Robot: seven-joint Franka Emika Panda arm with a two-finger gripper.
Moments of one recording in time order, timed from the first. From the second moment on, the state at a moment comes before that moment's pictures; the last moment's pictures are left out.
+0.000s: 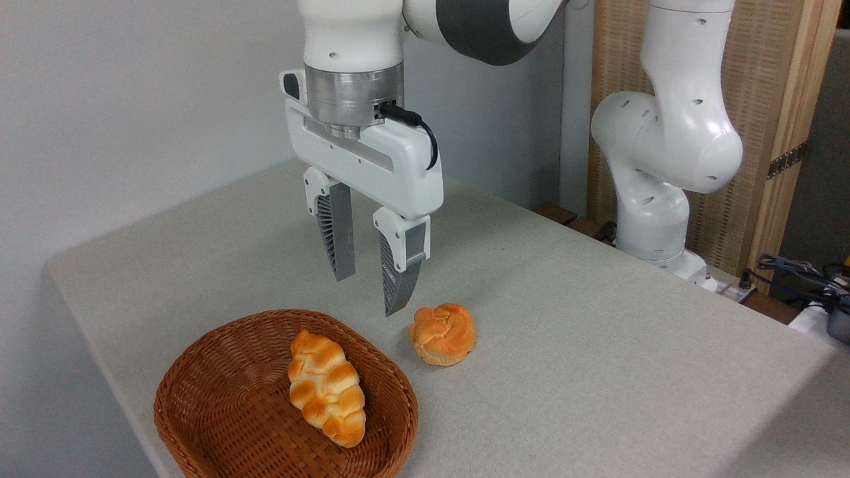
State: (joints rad) arm -0.20 -0.14 0.21 -1.94 -0.03 1.91 0.75
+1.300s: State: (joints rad) arm -0.20 -0.11 0.21 -1.94 -0.03 2.04 0.75
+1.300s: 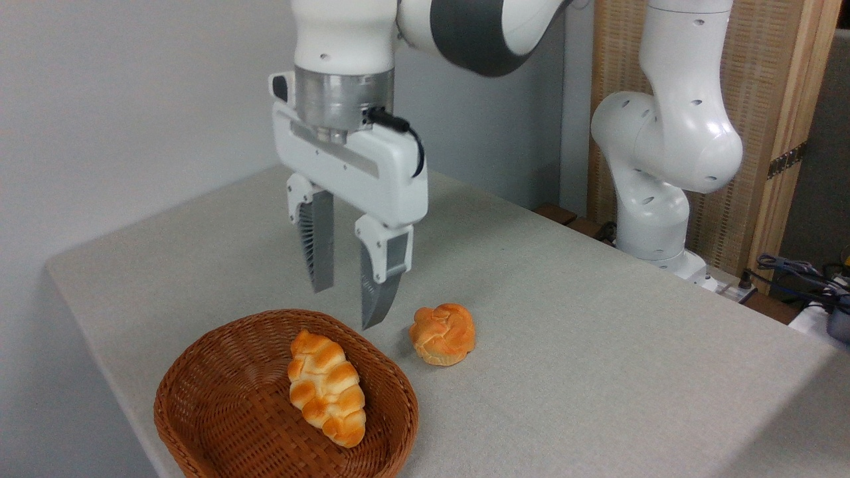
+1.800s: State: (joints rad) arm -0.20 0.06 0.20 -1.94 -0.10 2.15 0.66
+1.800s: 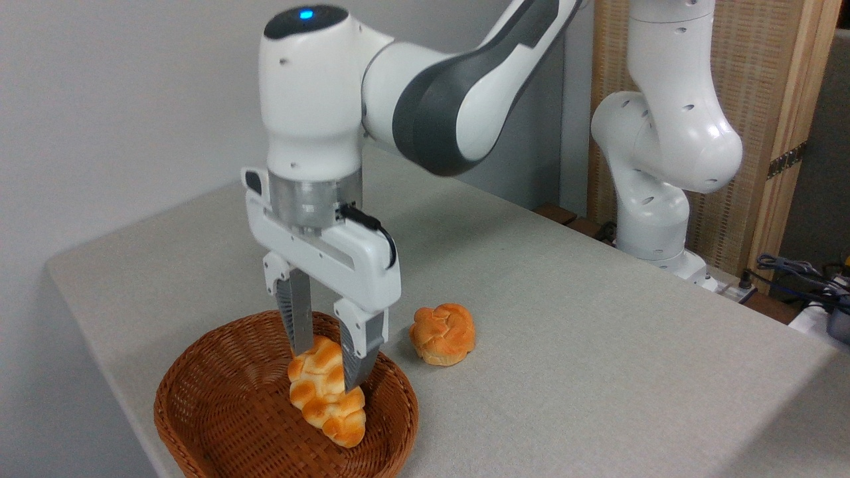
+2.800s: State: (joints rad) arm -0.19 0.14 0.20 -1.94 -0.25 2.19 0.48
